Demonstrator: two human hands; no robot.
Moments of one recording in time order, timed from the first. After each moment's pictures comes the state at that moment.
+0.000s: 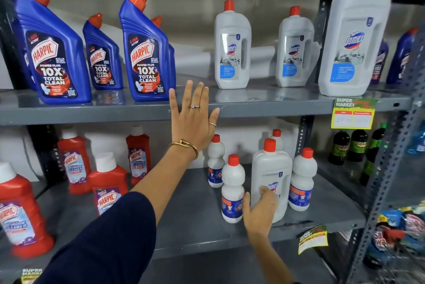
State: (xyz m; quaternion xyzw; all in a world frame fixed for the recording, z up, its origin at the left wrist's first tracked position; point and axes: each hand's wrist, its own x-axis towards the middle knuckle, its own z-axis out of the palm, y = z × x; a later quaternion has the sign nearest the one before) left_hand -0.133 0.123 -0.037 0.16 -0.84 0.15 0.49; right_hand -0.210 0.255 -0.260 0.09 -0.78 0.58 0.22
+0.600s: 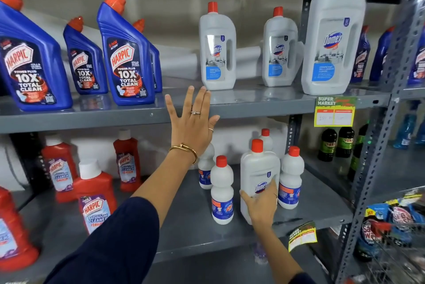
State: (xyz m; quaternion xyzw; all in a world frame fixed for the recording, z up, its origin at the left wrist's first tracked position) left_hand -0.151 0.144 -0.042 0.15 -0.85 0.19 0.47; right_hand -0.245 0.278 -0.248 0.06 -0.78 0.59 0.18
